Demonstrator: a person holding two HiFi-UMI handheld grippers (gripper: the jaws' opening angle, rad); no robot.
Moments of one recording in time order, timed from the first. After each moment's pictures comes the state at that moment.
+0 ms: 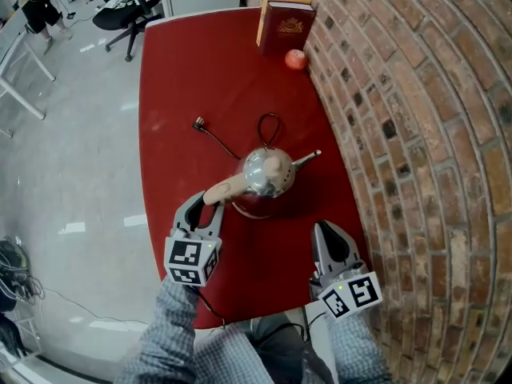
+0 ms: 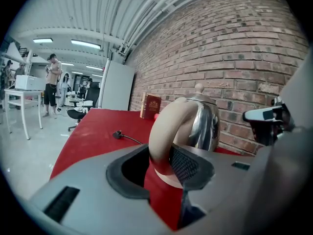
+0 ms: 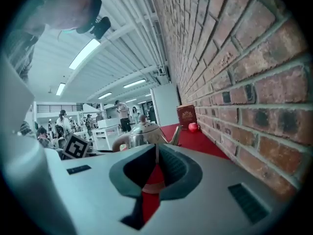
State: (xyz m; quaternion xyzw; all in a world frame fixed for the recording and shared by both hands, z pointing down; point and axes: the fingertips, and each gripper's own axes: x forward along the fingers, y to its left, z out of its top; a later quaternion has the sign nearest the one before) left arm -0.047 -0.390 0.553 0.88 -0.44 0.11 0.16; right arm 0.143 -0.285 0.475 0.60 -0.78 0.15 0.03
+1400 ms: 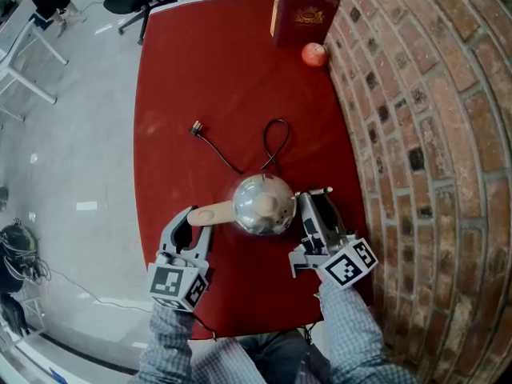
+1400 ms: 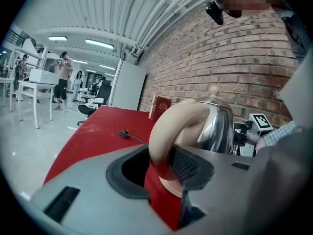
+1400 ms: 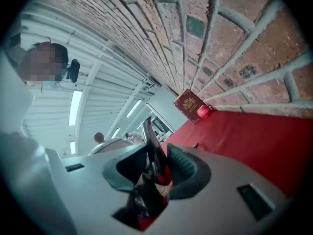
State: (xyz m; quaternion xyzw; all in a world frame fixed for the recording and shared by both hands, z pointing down) left arm -0.052 -0.408 0.551 0.85 -0.49 0.08 0.20; right arm 0.162 -0.422 0.519 0.49 -0.79 0.30 -0.21
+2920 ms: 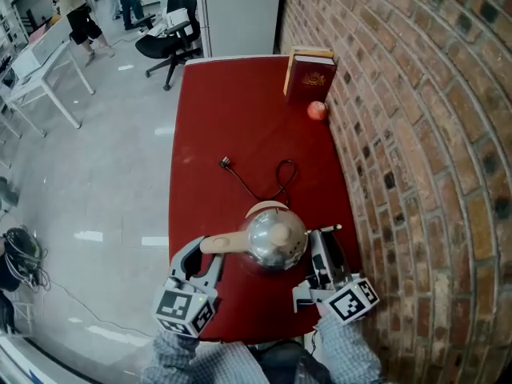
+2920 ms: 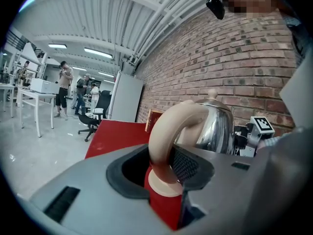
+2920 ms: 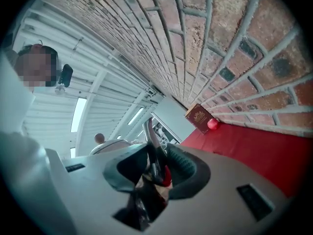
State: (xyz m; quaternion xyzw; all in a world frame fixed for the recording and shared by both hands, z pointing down) left arm -0.073 -0.339 0.438 0.86 -0.49 0.06 0.17; right arm 0.143 -0.346 0.411 0.51 -0.78 0.28 -0.24
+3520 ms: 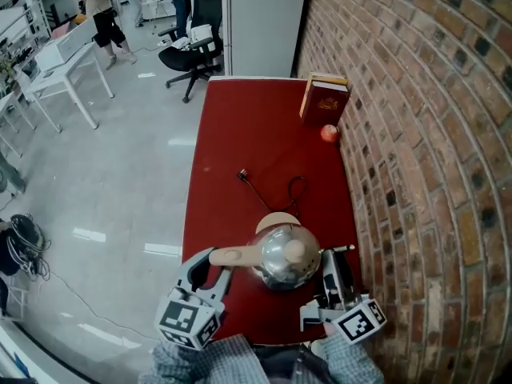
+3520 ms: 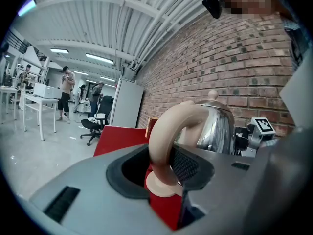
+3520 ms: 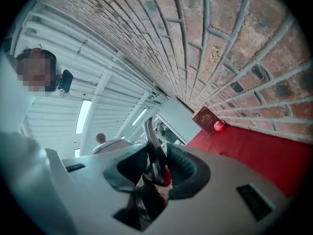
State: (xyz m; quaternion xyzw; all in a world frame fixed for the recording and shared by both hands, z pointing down) left arm -0.084 -0.299 0.381 0.85 -0.49 0.04 0.15; right arm 0.132 -0.304 0.357 0.50 -0.78 0.28 -0.25
